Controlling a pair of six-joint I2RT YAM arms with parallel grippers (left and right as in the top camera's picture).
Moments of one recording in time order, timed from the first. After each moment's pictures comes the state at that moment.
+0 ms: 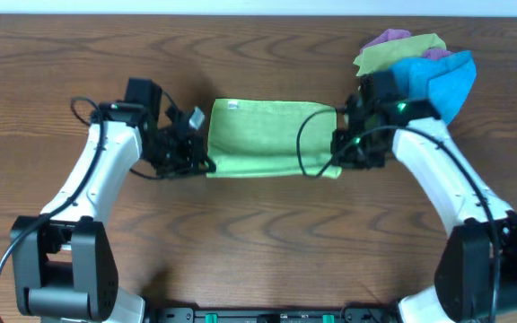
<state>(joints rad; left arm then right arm) -0.09 1.68 1.16 -1.01 0.70 -0.07 0.21 1.69 1.21 -0.94 -0.27 0.24</state>
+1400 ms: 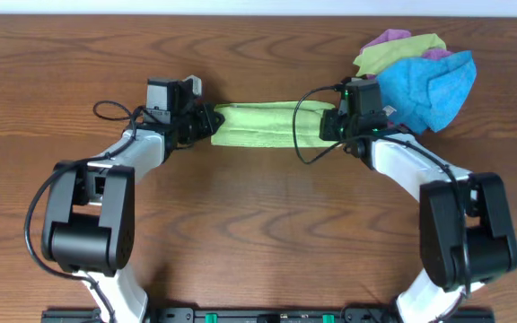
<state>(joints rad) -0.13 1.92 1.04 0.03 0.56 -0.52 0.22 1.86 1.03 -0.06 -0.07 0.28</state>
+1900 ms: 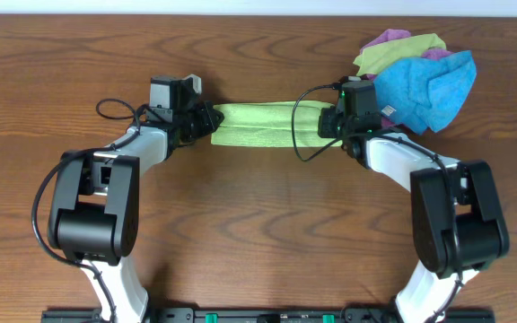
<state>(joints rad) -0.13 1.99 1.07 0.06 0.53 -0.54 0.22 1.93 1.03 0.06 -0.04 0.27</state>
